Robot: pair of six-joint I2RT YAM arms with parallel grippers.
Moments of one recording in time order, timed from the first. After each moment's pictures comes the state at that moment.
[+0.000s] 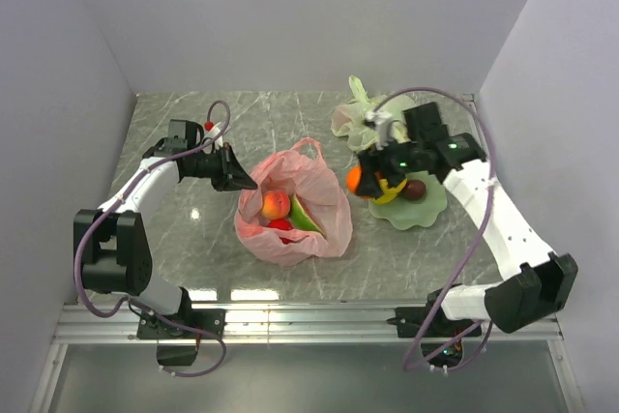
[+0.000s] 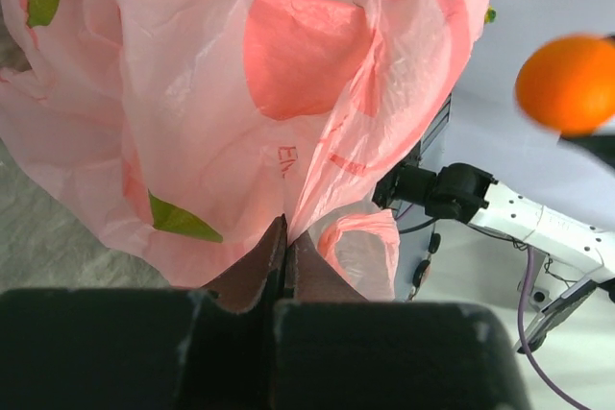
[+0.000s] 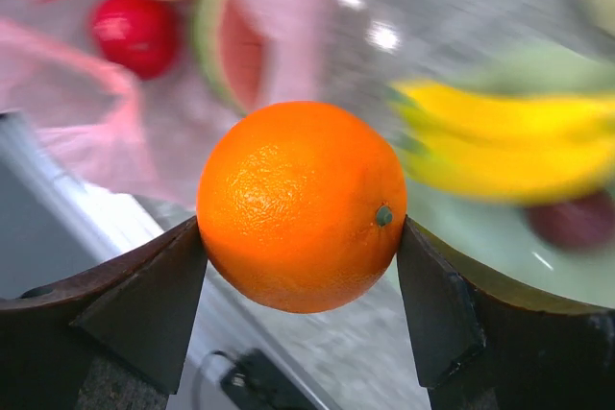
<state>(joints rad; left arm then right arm) -0.07 1.51 1.05 -0.55 0.90 -0.39 0.26 1.29 1.33 -0.98 -0.49 -0.23</state>
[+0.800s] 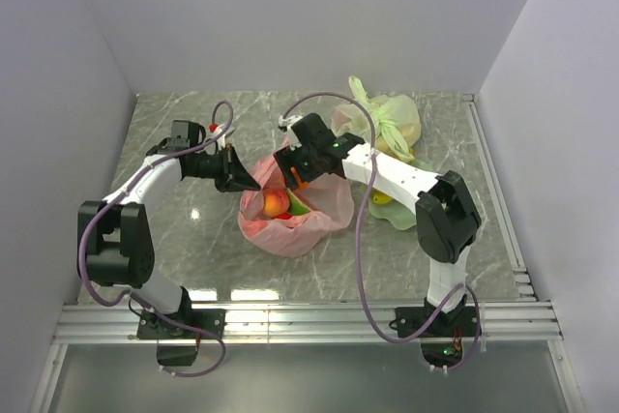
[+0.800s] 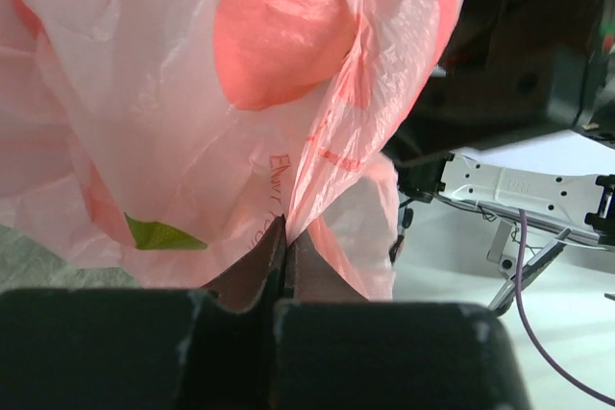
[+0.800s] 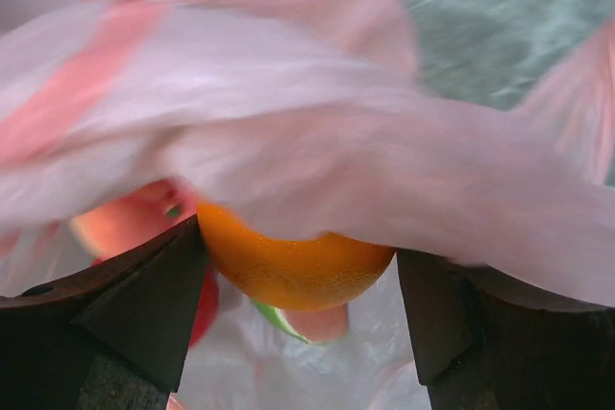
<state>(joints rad) -0.07 1.56 1.06 -0.55 0.99 -0.38 0.74 1.88 1.55 -0.56 -0.06 0.10</state>
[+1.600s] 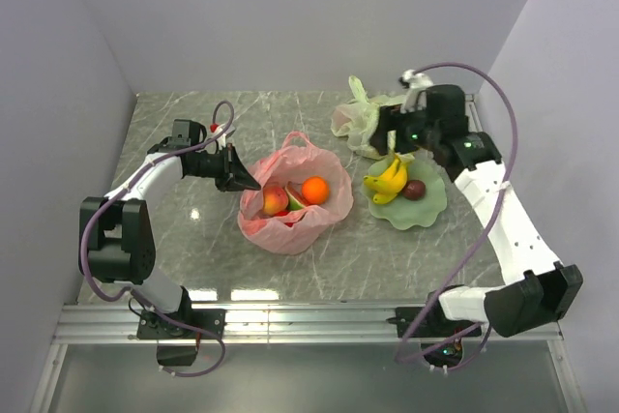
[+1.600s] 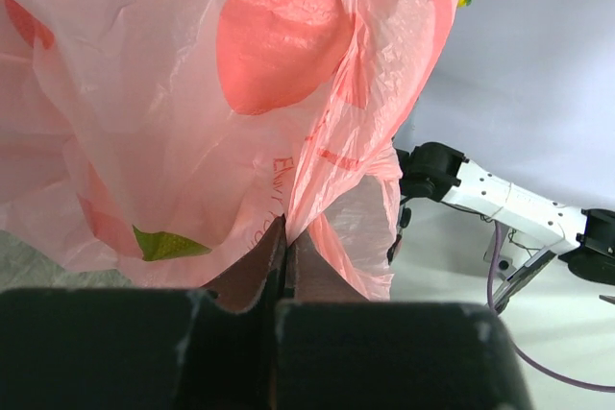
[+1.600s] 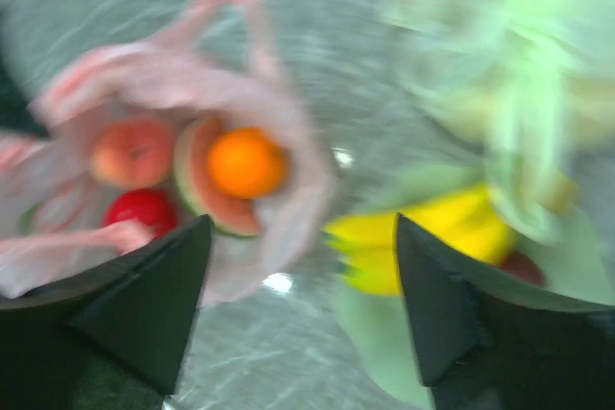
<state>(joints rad) -0.07 1.59 1.08 -0.56 0.99 -0.38 0.30 1.29 1.38 -0.65 -0.24 0.09</state>
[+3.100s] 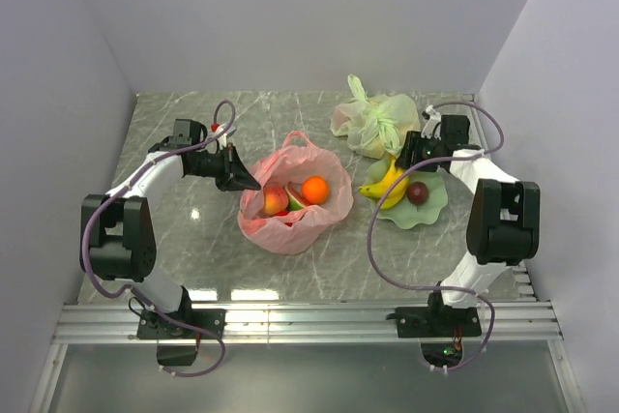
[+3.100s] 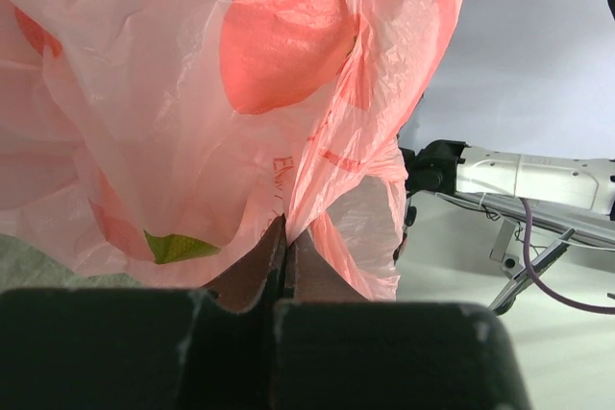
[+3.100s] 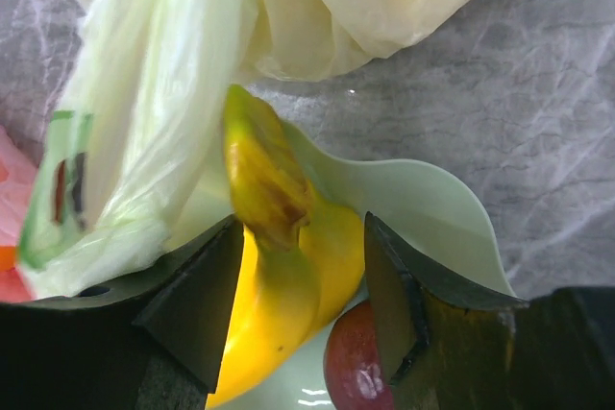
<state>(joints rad) -0.07 1.60 1.09 -0.56 0.99 -0.36 -0.09 1.70 1.08 -0.25 -0.41 0.07</state>
